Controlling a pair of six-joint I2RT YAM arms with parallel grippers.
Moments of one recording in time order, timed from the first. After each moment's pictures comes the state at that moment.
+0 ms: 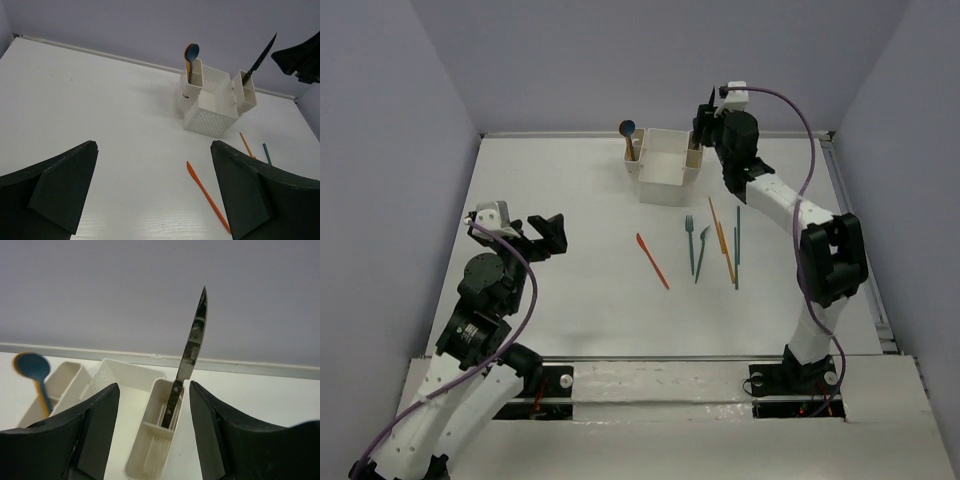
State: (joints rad) left arm -0.49 0.48 0.71 -0.24 -0.40 -0.33; right arm 0.37 1.94 1.53 0.39 0.24 0.08
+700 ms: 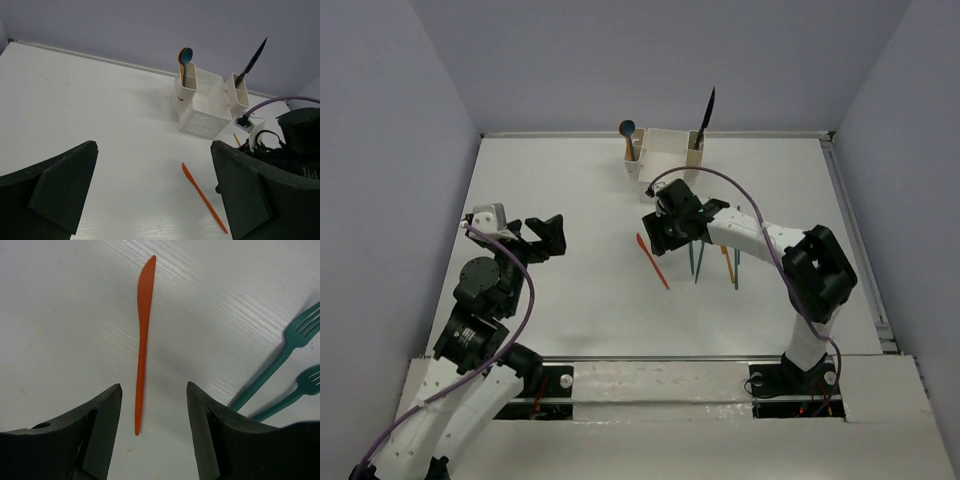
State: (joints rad) left arm -0.49 0.46 0.71 -0.24 -0.38 -0.33; right arm 0.70 1.81 1.33 -0.44 -0.03 0.21
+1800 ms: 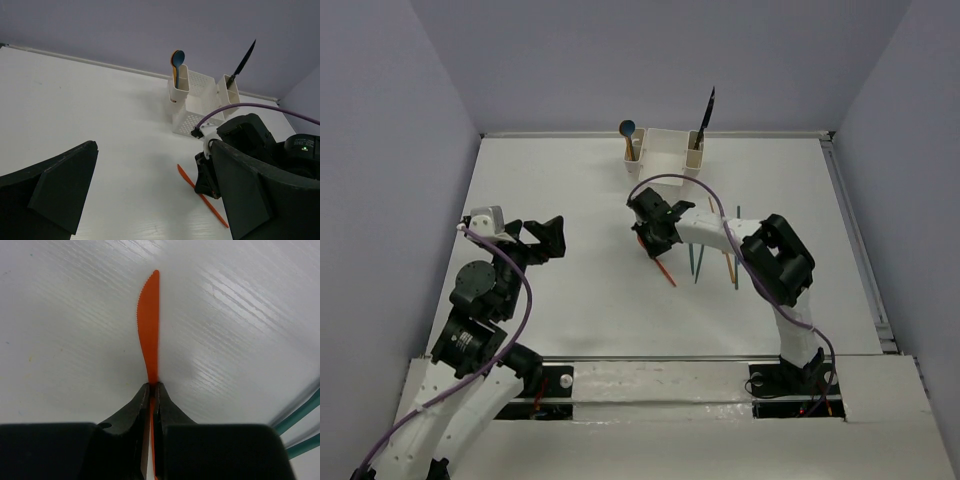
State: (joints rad) left arm -0.49 0.43 0.71 -0.24 -0.35 -0.33; right arm 0.77 2.07 1.52 -0.54 0.11 0.22
